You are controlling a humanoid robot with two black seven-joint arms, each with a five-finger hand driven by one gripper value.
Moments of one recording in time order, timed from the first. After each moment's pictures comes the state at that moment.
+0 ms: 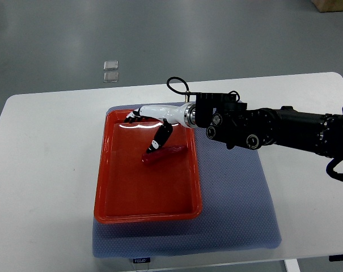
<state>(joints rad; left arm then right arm) -0.10 0.00 0.07 -0.20 0.12 -0.01 0.06 1.26 0.00 -0.14 0.77 -0.82 0.05 0.20</state>
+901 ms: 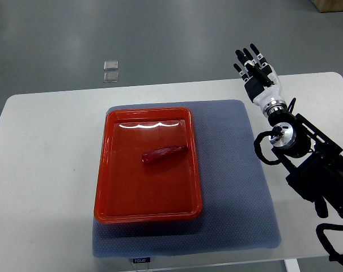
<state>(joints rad) -0.10 0.00 0.07 -0.21 0.12 -0.01 0.06 0.64 -0.05 1.09 0.78 -0.21 0.02 0.33</state>
